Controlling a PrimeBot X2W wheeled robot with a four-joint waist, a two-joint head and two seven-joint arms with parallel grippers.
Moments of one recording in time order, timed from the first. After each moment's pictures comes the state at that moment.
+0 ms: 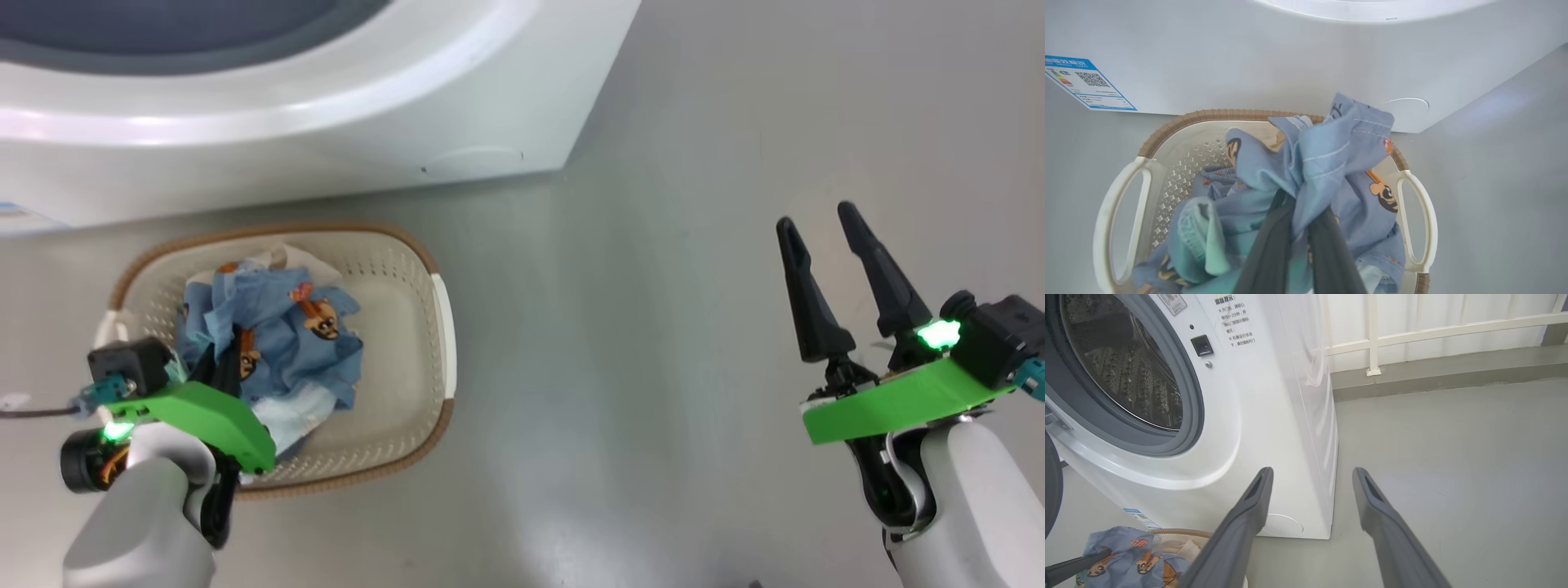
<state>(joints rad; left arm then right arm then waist) -0.69 0.19 -0.42 1.03 -0.64 -0.13 -0.25 -0.35 -0.21 0.13 0.12 0.45 0.13 -0.26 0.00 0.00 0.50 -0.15</state>
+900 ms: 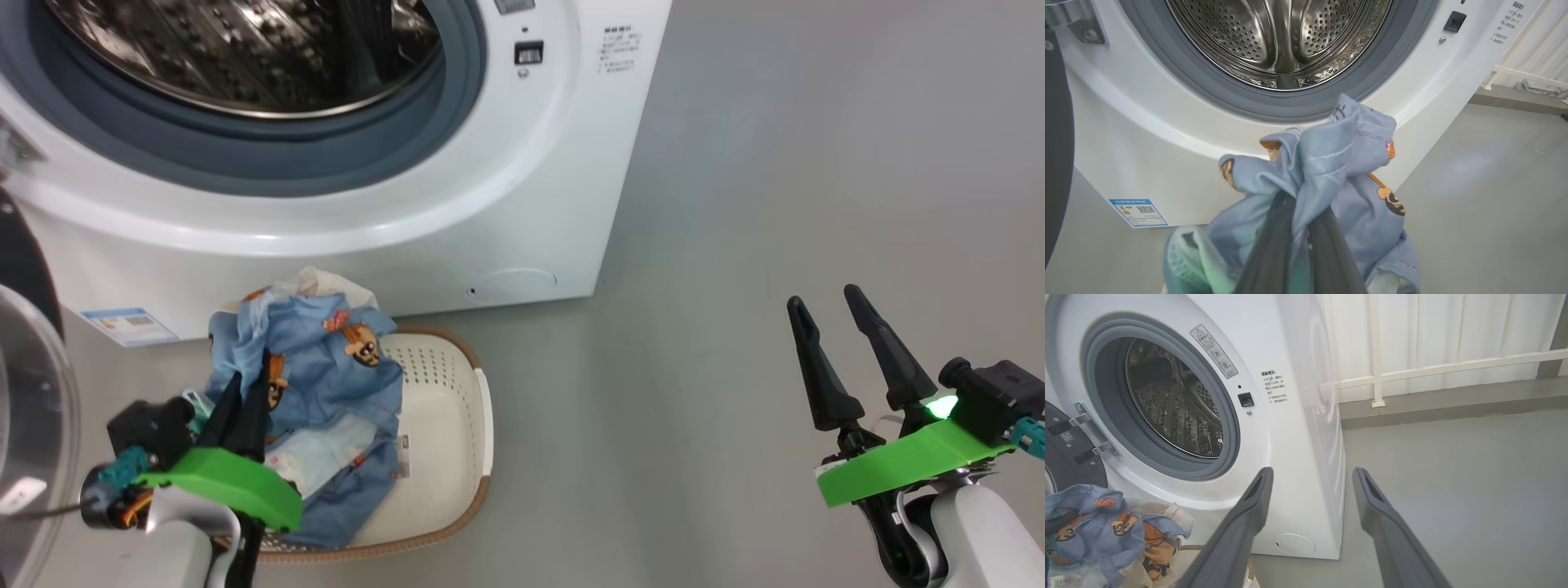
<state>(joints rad) -0.40 0.21 -0.32 0.56 -0.52 -0.07 -0.25 -0.22 -0.24 0.12 0.15 0.48 0.13 -0.26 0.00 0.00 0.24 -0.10</state>
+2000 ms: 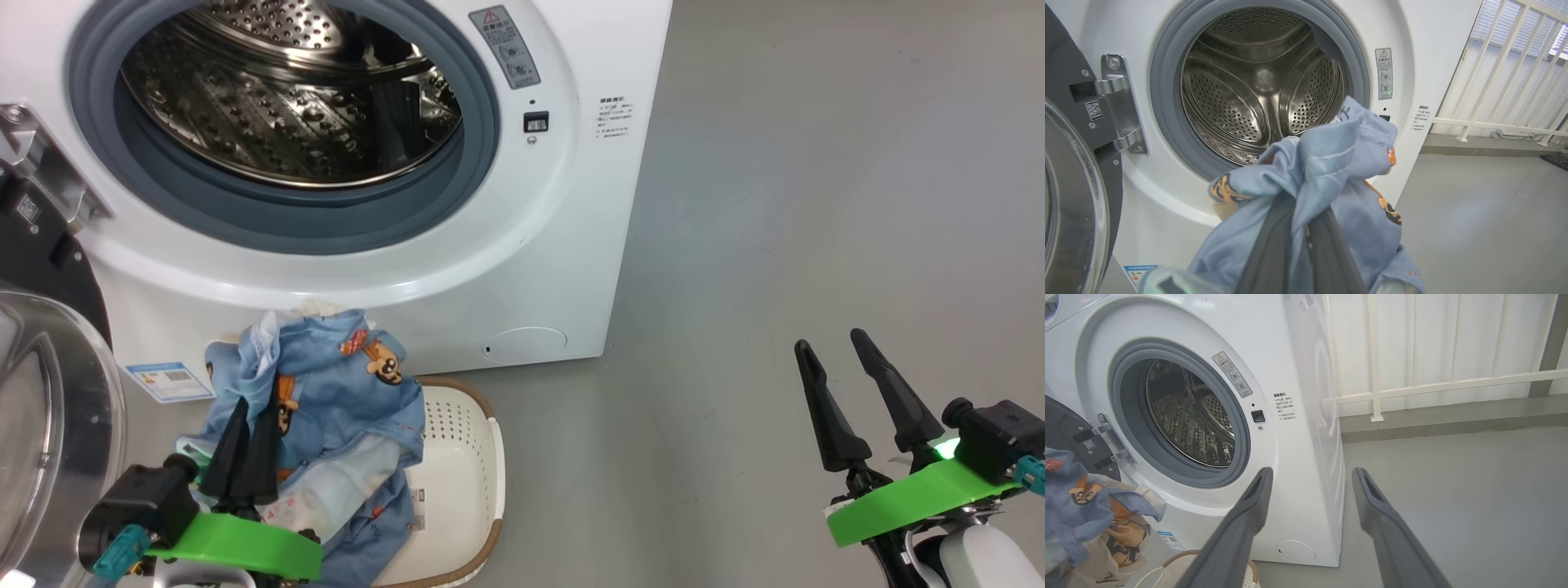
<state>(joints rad) -0.14 0.22 -0.29 0.12 -0.46 0.04 -0.25 -0.14 -0.25 0.11 0.15 0.47 0.13 -0.26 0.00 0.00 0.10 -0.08</state>
